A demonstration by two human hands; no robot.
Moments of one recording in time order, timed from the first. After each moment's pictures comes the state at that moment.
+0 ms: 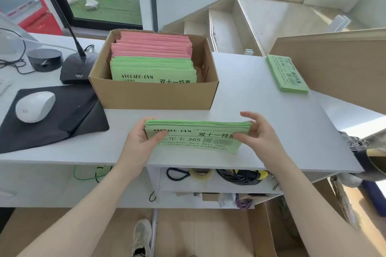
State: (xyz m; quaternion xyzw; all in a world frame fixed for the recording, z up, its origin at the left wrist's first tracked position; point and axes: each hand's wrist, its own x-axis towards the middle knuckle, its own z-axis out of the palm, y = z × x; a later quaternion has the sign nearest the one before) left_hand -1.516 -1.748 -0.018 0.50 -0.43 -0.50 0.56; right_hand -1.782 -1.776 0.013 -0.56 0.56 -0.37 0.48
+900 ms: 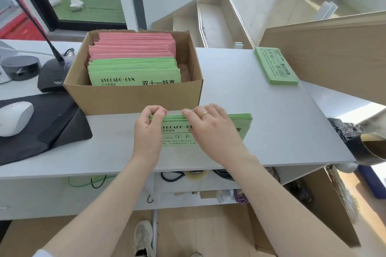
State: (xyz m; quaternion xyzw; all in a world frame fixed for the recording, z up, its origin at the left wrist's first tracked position) left_hand -1.575 -1.782 0.001 0.57 -0.37 -0.43 0.60; right_hand -1.718 -1.794 0.005 -0.85 0.47 -0.18 -0.14
